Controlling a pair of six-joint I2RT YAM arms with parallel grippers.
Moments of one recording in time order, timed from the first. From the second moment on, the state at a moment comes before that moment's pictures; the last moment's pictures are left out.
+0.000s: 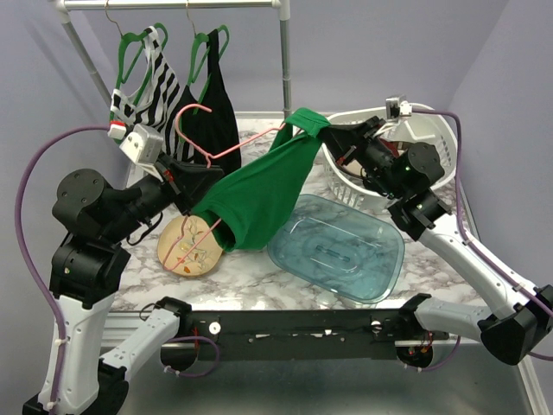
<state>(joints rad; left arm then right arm) -0.32 0.80 1.47 -0.60 0.52 -0.29 0.59 1.13 1.10 0.35 -0.14 0.46</state>
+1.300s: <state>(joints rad) -0.33 0.67 1.24 -0.23 0.28 -0.37 0.59 1.36 1.07 0.43 -0.72 0.77</state>
